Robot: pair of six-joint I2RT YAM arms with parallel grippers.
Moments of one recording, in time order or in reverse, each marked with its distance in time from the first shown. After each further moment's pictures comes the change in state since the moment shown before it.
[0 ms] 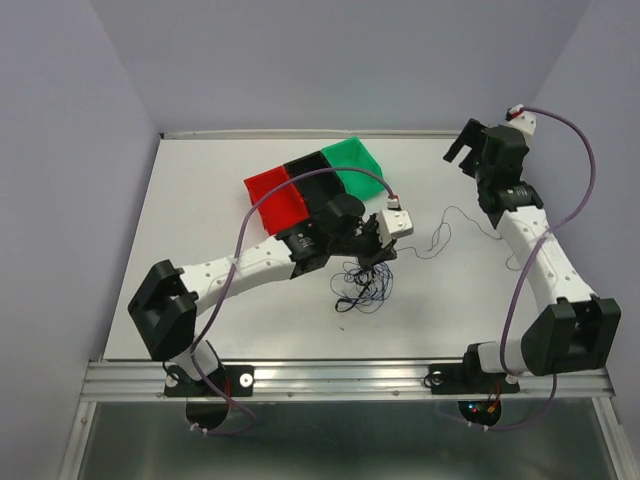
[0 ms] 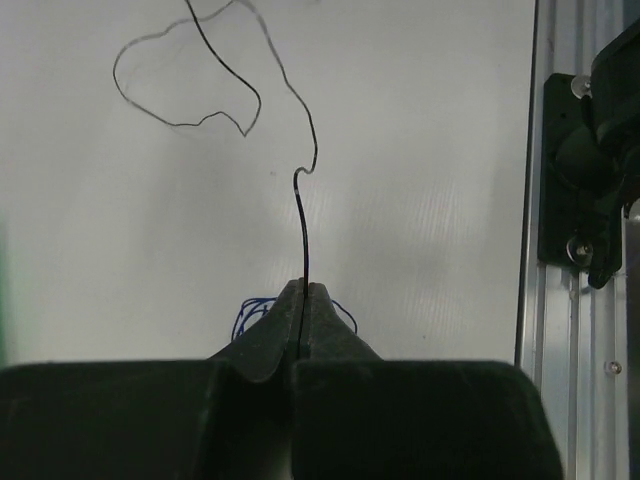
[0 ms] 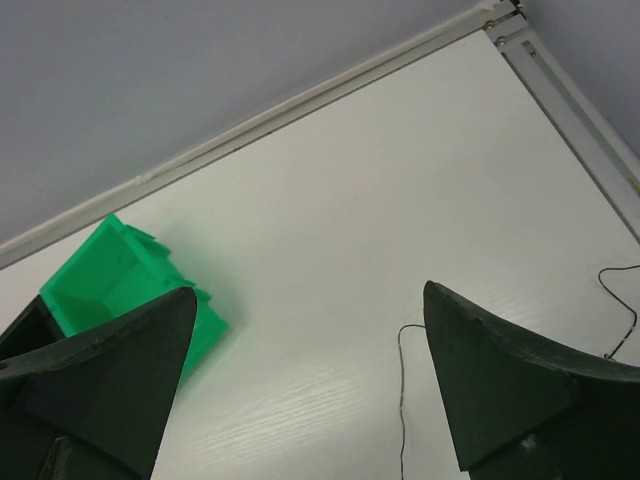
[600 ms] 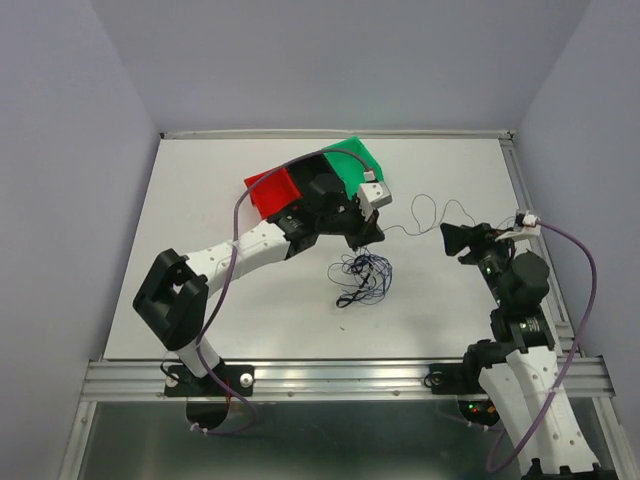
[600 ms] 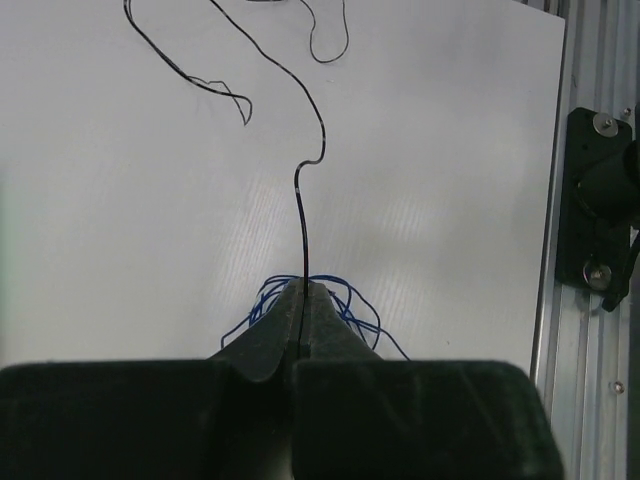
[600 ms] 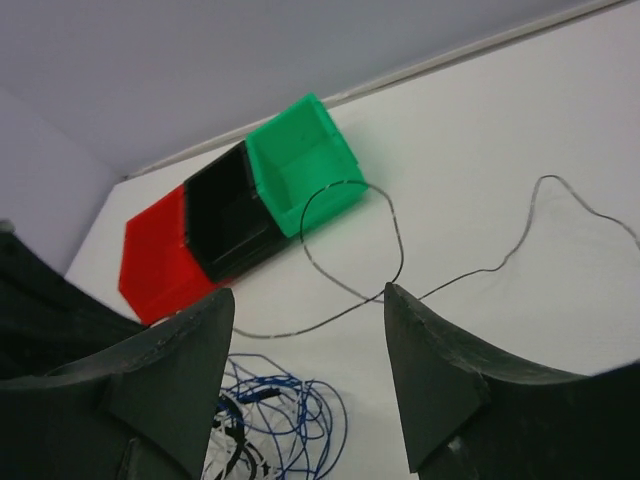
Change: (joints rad) left arm 0.153 0.091 0.000 0.063 0.132 -0.105; right arm 0.000 -0.914 -0.736 0.121 -0.444 0.091
